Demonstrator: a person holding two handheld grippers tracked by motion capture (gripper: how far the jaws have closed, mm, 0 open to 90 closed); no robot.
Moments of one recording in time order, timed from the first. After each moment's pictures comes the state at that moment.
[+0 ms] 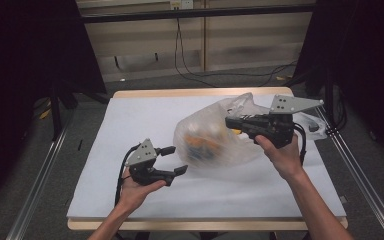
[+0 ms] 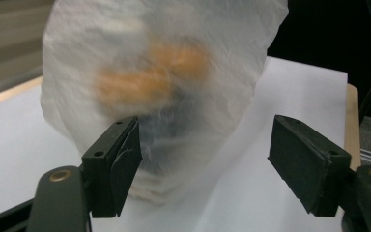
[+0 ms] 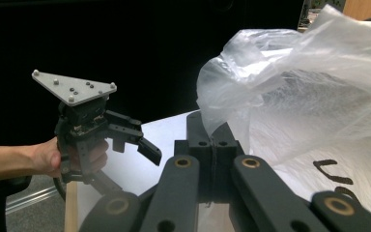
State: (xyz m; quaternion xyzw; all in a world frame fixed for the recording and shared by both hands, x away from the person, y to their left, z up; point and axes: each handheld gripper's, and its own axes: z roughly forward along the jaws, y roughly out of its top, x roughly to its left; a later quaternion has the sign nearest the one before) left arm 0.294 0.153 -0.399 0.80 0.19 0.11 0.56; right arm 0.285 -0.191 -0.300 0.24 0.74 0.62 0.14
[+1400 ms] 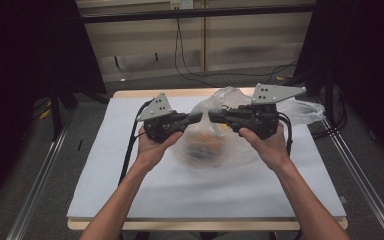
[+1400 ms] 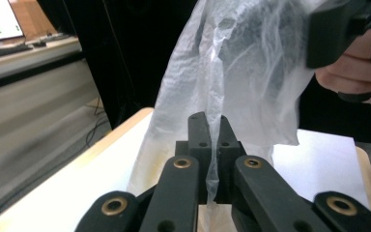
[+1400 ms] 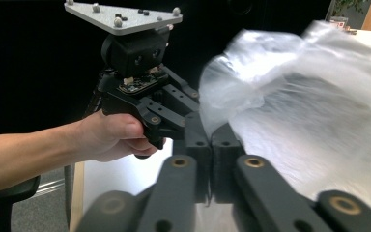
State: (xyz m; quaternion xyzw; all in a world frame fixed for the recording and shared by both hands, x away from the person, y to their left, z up) left arm 0.346 0.106 -0.322 0.77 0.13 0.13 0.61; right arm 0.296 -0.160 -0.281 0.21 0.75 0.62 0.14
